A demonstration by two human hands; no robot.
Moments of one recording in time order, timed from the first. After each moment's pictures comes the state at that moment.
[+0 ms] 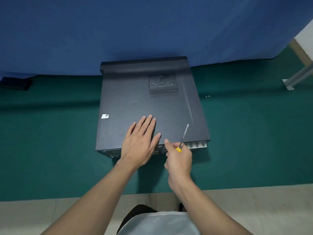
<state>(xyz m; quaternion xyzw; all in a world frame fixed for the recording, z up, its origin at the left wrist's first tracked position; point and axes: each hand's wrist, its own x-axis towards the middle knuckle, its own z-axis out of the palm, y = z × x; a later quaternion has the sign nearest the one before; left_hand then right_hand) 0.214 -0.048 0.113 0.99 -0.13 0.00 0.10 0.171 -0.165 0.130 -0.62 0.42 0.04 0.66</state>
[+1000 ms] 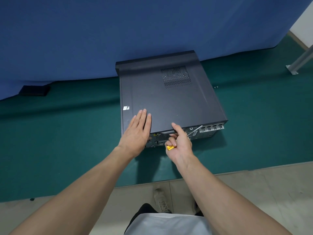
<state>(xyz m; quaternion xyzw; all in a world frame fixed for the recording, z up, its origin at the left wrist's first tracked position) 0.203 0.039 0.109 0.97 -0.25 -0.04 -0.06 0.180 -0.113 0.107 -0.24 0.47 0.05 0.85</state>
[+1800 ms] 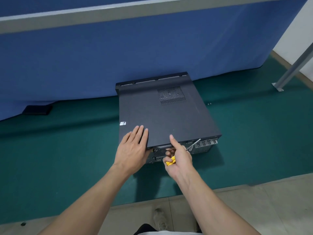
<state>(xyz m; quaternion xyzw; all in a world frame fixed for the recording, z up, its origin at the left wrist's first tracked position) 0.192 0.034 0.145 0.97 -0.22 0.06 -0.05 0.166 -0.118 0.148 -0.28 0.44 0.07 0.85</state>
